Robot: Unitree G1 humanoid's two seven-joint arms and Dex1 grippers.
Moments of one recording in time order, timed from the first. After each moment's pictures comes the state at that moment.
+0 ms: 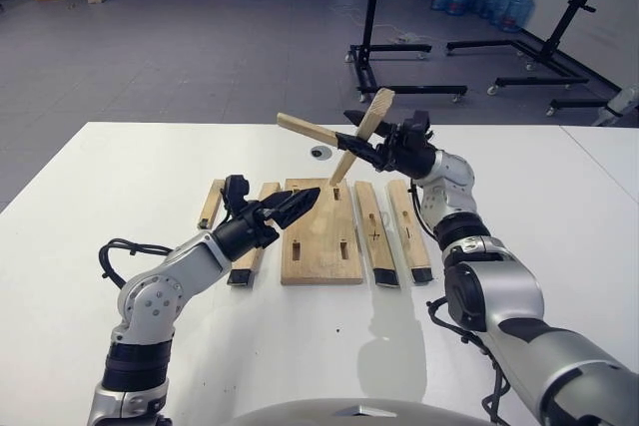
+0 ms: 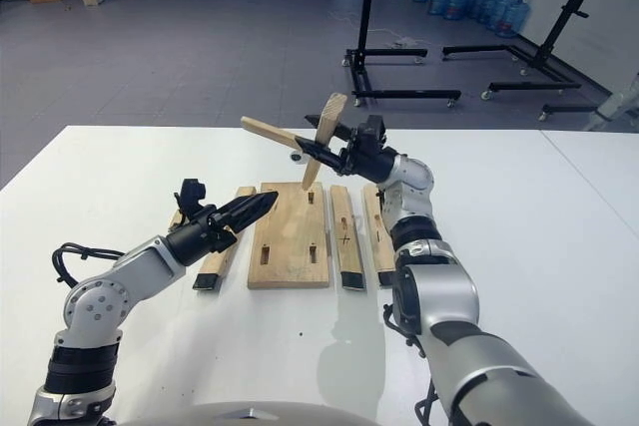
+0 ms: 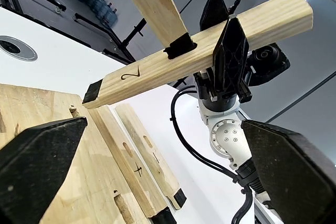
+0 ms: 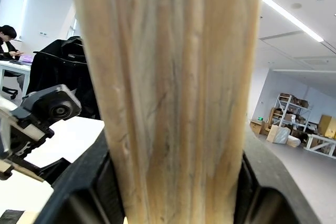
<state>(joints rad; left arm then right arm) -0.13 0.28 0.06 -0.32 -1.14 0.81 -0.25 -0.89 -0.18 -0.16 1.06 0.45 -0.53 1.43</state>
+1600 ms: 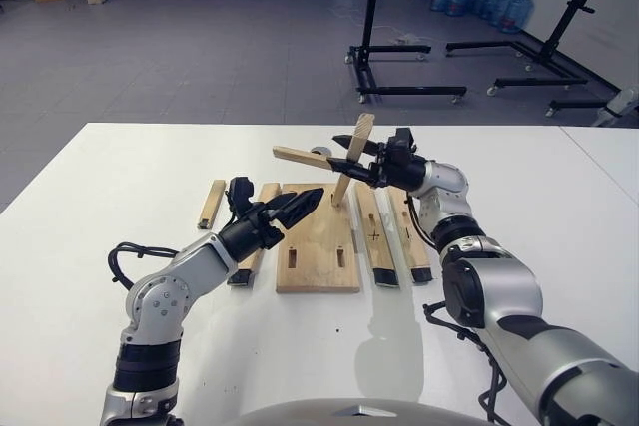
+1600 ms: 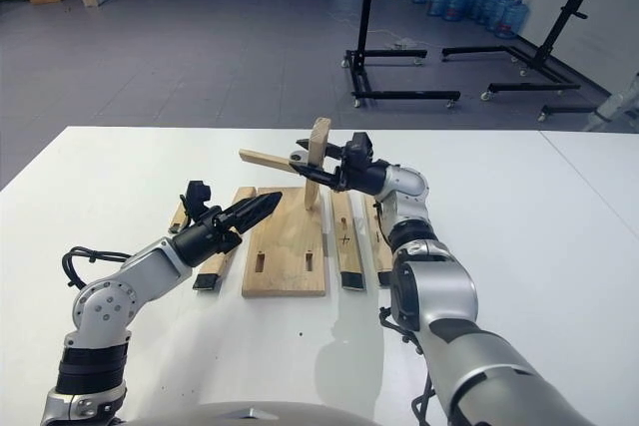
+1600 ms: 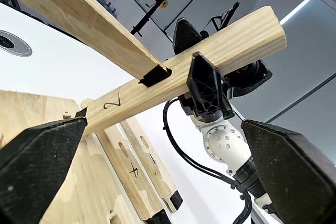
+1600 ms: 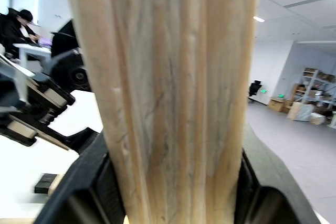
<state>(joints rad) -0.13 0.22 0.07 -0.31 -1.10 0.84 -0.26 -0.91 -0.19 -0.19 1.16 0.32 -0.44 1.51</state>
